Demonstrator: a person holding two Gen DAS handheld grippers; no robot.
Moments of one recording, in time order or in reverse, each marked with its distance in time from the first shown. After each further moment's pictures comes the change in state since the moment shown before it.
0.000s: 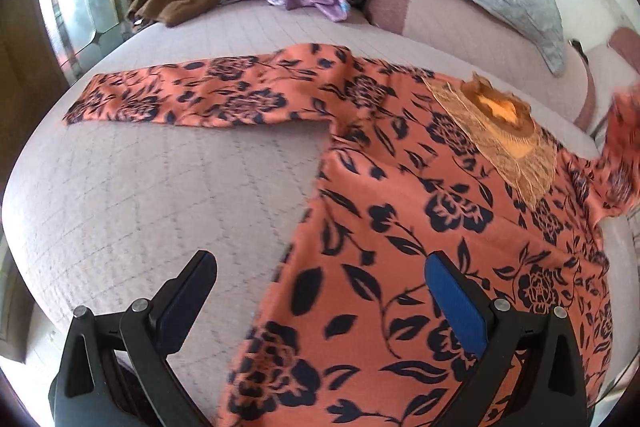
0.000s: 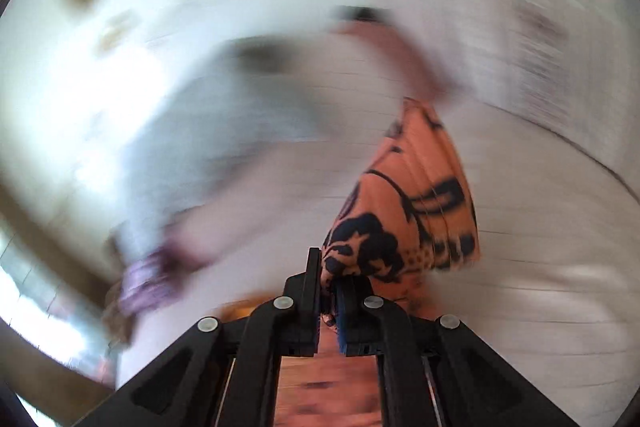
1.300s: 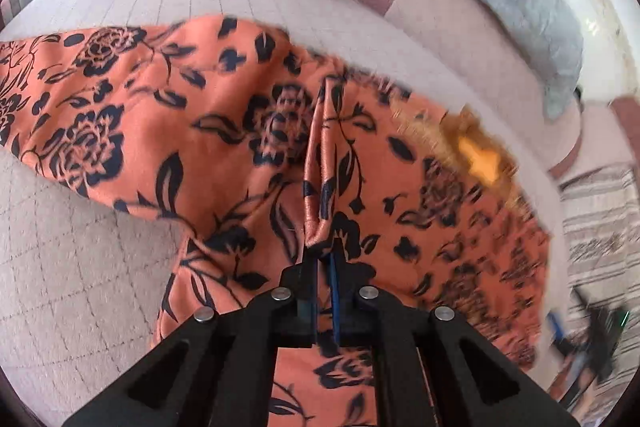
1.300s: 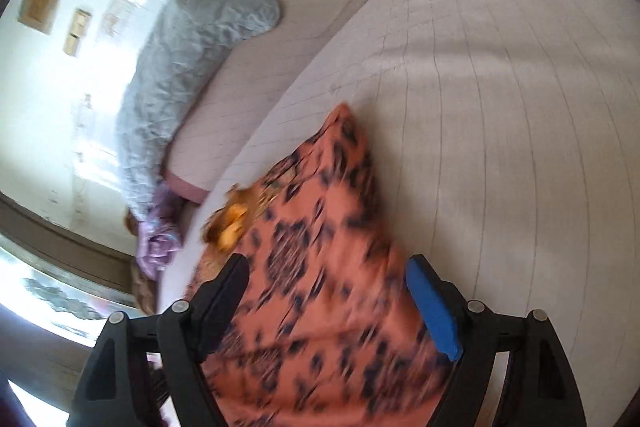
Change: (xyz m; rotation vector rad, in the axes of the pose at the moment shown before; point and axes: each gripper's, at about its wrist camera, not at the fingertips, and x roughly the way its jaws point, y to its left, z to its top) left arm 0.110 -0.051 0.090 -0.149 0.220 -0.221; right arm 0.065 -0.135 -0.116 0.245 0.231 0.019
